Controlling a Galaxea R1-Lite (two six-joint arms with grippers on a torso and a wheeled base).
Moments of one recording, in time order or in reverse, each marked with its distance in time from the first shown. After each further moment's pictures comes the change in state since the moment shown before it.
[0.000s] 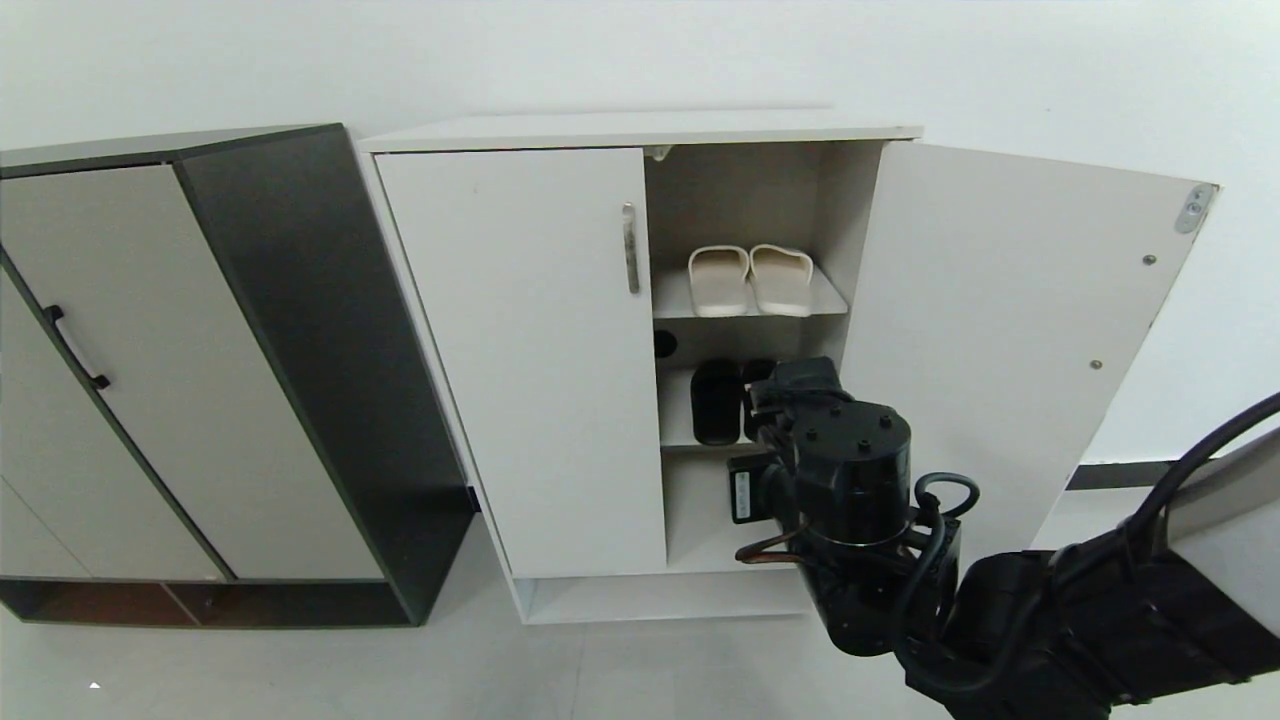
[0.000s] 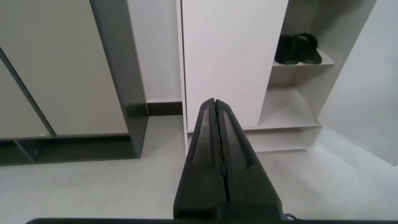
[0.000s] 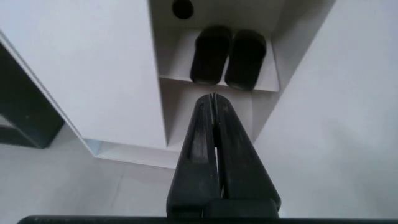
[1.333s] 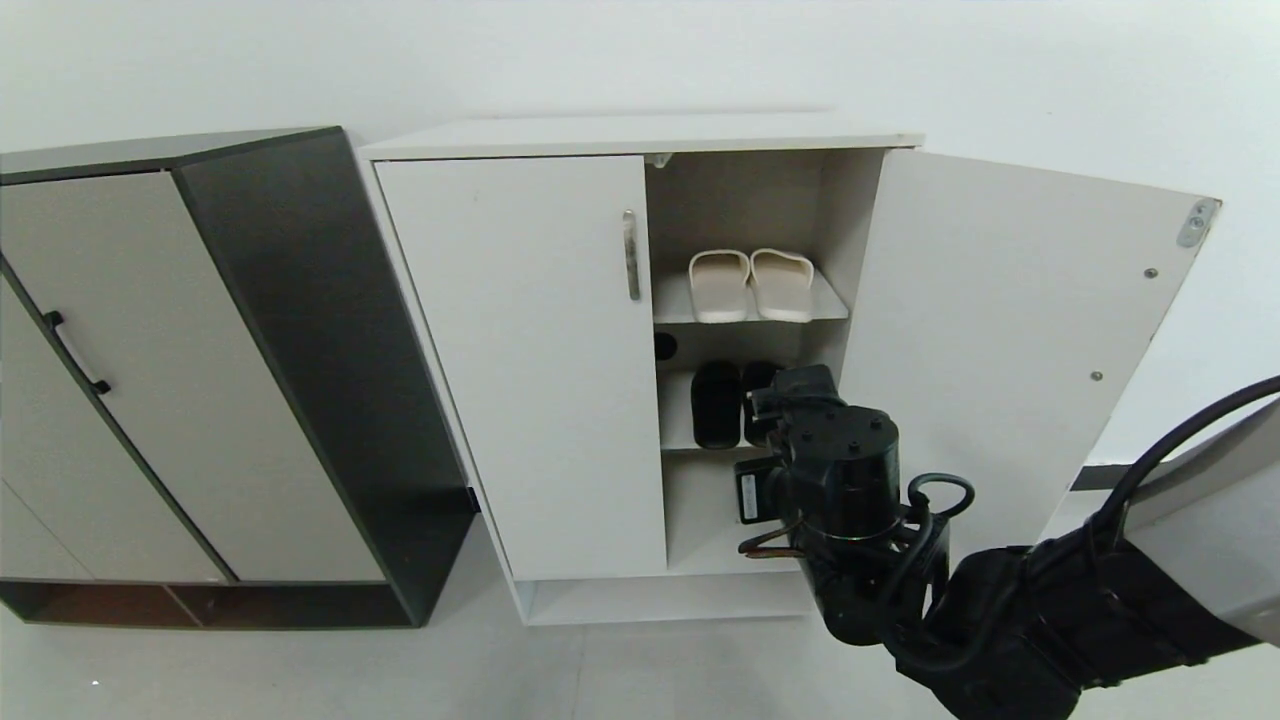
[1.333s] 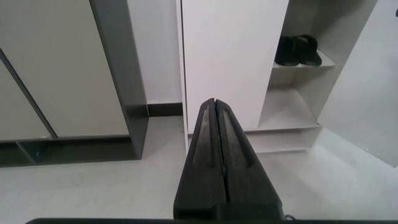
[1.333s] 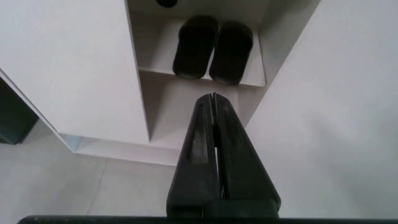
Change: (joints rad) left arm 0.000 0.000 0.000 0.000 0.000 0.003; right arm -0.037 0.042 -0.008 -0.003 0.002 -0.024
